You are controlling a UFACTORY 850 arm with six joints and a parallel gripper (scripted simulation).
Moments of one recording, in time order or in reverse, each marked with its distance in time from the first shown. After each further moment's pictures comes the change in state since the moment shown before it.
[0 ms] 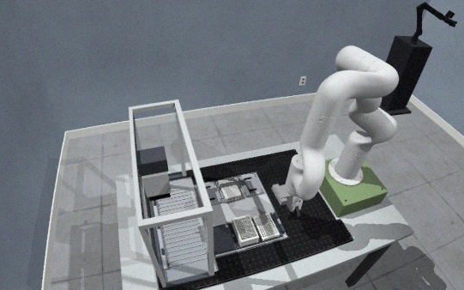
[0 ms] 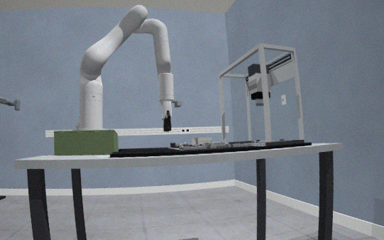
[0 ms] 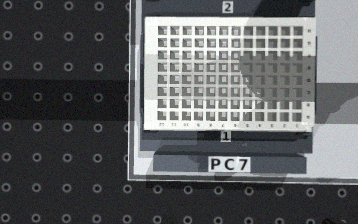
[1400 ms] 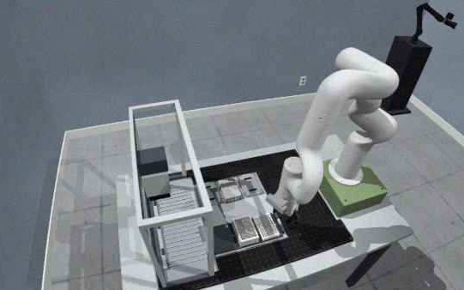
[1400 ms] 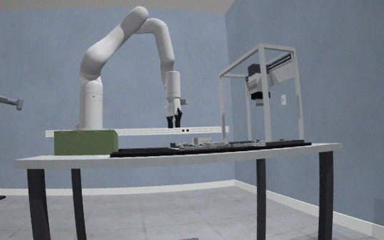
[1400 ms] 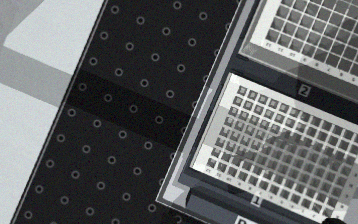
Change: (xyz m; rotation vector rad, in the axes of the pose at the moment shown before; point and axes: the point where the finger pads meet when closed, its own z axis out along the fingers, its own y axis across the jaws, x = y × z) arm 0.044 -0.029 -0.019 0.018 -0.001 -0.389
